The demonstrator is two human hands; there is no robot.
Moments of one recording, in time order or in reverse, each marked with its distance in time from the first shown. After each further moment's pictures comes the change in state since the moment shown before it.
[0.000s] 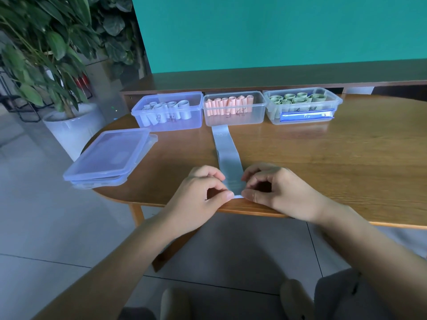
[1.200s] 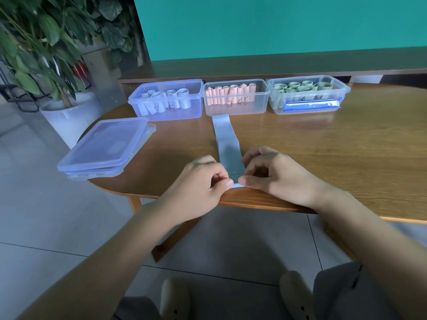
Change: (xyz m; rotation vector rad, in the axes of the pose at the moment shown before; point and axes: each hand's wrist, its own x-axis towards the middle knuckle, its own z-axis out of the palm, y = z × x) left_hand 0.011 0.002 0.000 0.100 0.002 0.068; right_hand 0.015 0.000 -0.002 -0.040 -0.030 0.086
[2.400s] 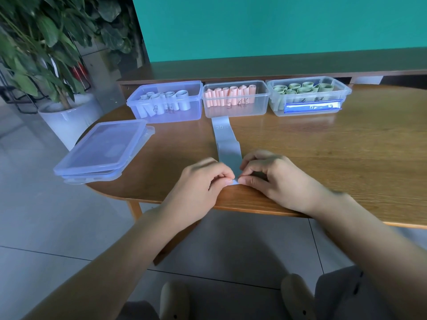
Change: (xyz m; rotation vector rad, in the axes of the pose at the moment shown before) left_hand 0.002 -0.002 0.006 -0.040 0.110 0.075; right_hand 0.003 0.009 0.004 -0.142 0.055 -0.225
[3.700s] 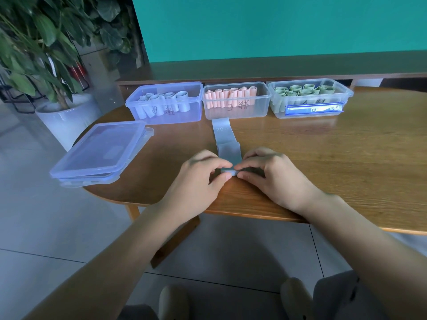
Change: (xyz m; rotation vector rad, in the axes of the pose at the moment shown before) left_hand 0.015 -0.013 0.004 0.020 0.038 -0.087; right_hand 0.016 0.011 0.014 -0.041 0.180 0.020
